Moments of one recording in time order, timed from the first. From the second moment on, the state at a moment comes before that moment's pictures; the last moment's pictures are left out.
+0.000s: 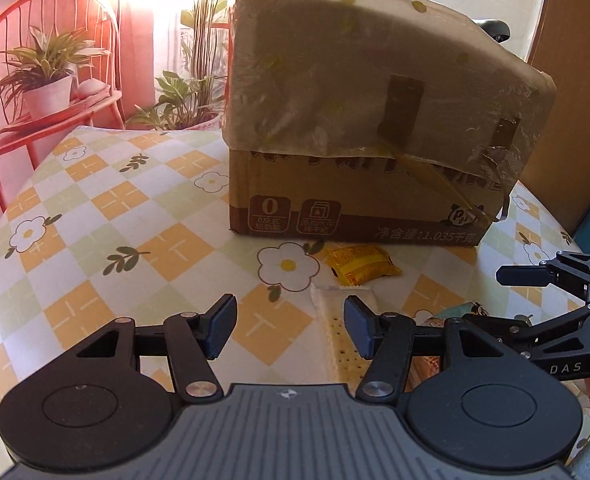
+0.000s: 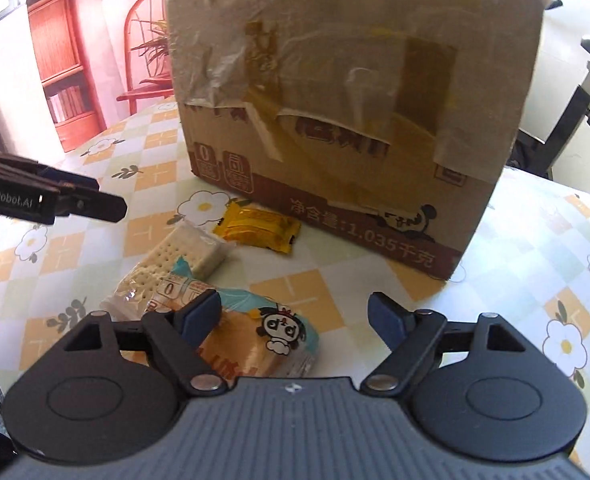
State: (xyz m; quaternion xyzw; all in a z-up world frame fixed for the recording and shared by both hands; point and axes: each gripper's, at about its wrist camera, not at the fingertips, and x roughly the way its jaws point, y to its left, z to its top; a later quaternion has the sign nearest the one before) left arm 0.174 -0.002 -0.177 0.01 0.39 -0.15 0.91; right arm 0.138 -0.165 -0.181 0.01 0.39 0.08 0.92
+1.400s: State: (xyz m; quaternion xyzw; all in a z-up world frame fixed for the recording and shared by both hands) left arm 0.181 -0.055 -0.219 0.03 0.43 -0.16 0.89; right arm 0.130 -0.211 -0.177 0.01 0.40 0.01 0.92
